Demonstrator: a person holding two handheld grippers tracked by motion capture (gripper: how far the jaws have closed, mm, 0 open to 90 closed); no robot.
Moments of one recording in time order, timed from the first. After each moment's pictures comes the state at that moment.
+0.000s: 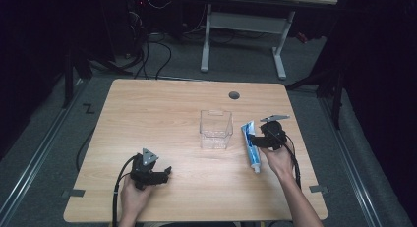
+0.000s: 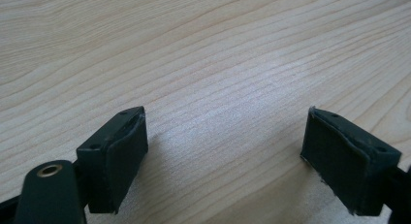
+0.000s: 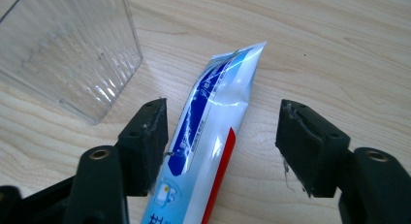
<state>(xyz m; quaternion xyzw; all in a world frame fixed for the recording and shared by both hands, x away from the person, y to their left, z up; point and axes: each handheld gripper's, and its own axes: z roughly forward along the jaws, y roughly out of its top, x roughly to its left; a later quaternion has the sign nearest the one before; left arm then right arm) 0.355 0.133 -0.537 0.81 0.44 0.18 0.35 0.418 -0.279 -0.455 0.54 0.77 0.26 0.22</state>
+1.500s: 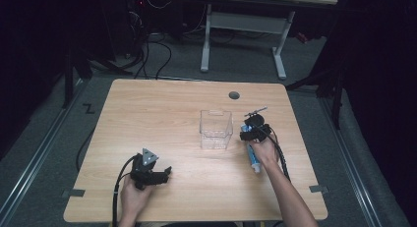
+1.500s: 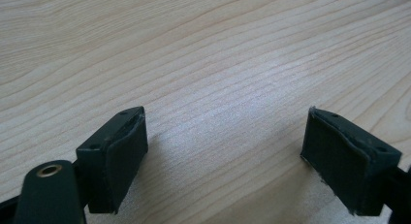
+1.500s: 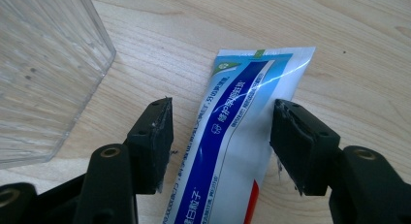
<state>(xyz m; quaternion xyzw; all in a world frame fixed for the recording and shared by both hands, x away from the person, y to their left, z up) 0.355 0.133 -0.537 0.81 0.44 0.18 0.35 0.470 -0.248 -0.486 0.56 0.79 0.18 0.19</state>
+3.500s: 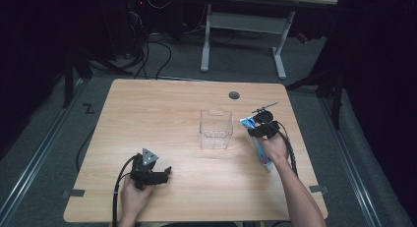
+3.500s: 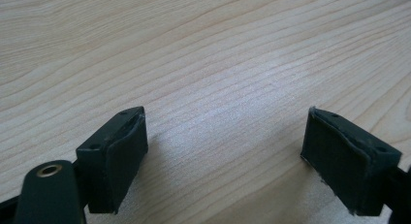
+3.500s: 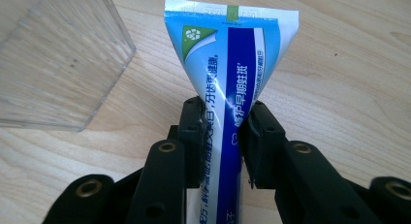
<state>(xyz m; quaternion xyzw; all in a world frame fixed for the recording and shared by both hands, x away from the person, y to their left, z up) 0.355 0.133 -0.537 0.81 0.44 0.18 0.35 0.467 -0.272 -0.460 0.53 0.81 0.21 0.15</state>
